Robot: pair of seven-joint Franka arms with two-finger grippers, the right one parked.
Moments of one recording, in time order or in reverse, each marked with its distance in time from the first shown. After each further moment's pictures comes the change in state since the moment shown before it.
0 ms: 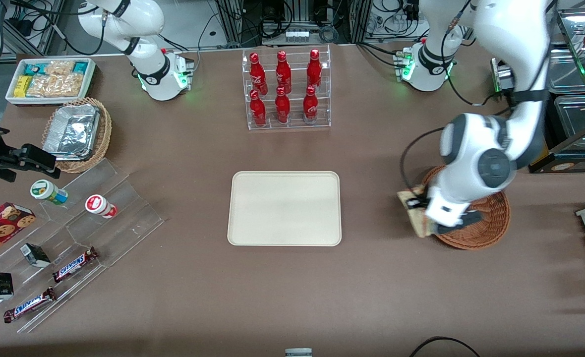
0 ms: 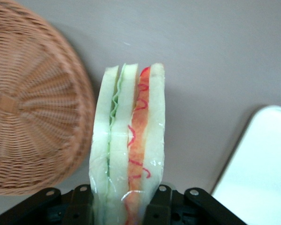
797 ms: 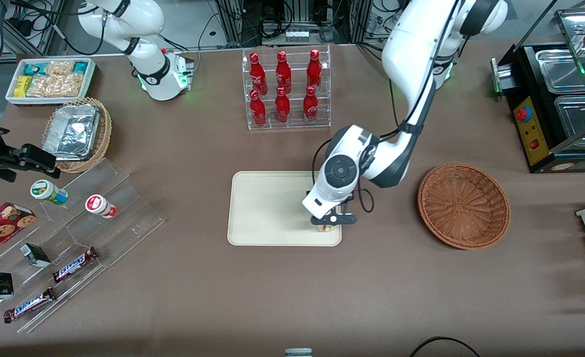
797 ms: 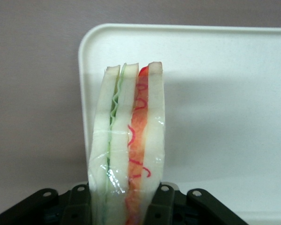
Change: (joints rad) arm -0.239 0.365 -0.095 0.349 -0.001 0.026 -0.077
